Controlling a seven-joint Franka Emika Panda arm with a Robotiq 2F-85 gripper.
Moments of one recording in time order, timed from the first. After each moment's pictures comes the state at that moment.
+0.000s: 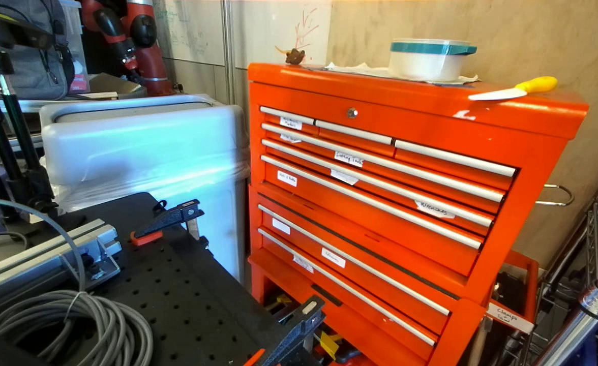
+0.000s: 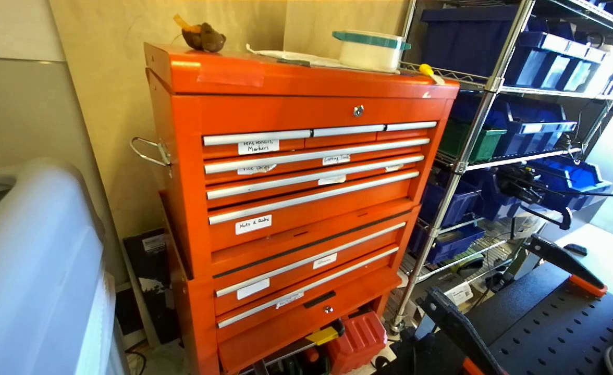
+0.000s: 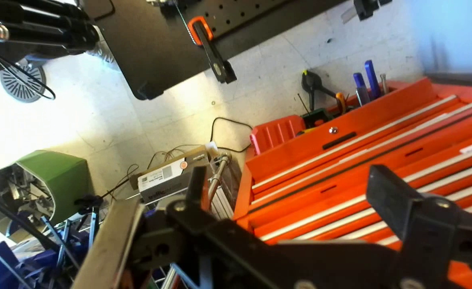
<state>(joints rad) -0.12 -0.23 0.01 -2.23 -0.09 1.87 0.33</state>
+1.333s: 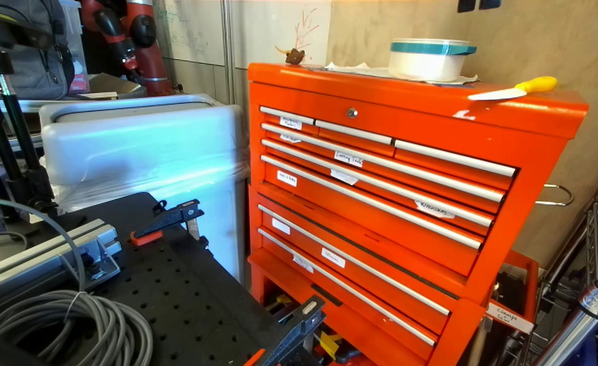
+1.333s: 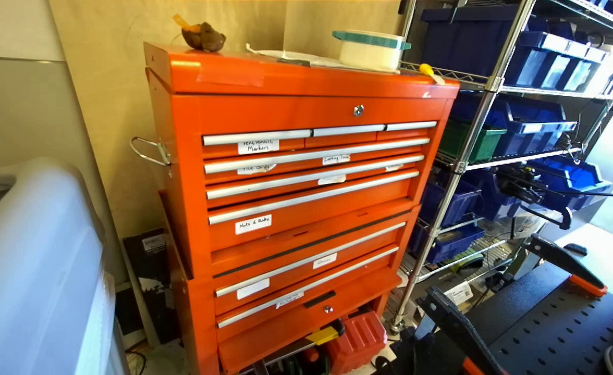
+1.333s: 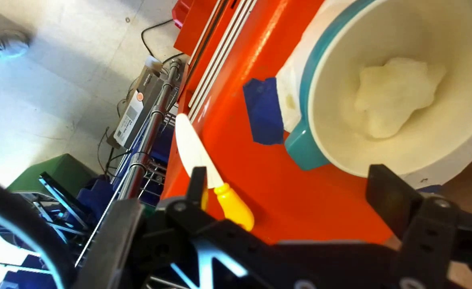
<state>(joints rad) -0.04 0.31 -0.07 -1.67 -0.09 2.14 0.92</state>
